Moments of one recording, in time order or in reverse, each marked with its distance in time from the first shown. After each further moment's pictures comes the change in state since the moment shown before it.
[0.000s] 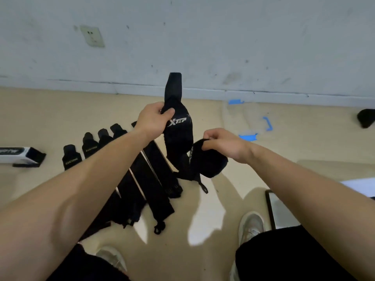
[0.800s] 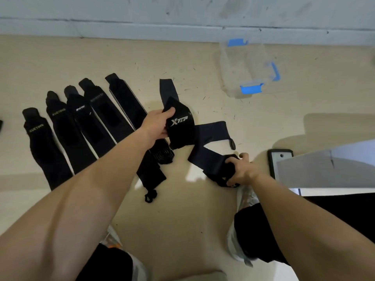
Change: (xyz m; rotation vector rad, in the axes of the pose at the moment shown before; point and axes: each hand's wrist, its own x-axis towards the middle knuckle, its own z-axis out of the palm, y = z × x) left_hand 0.016 -0.135 0.111 -0.353 -0.220 -0.476; right_hand 0.005 0.275 0.058 -0.579 -0.171 0.621
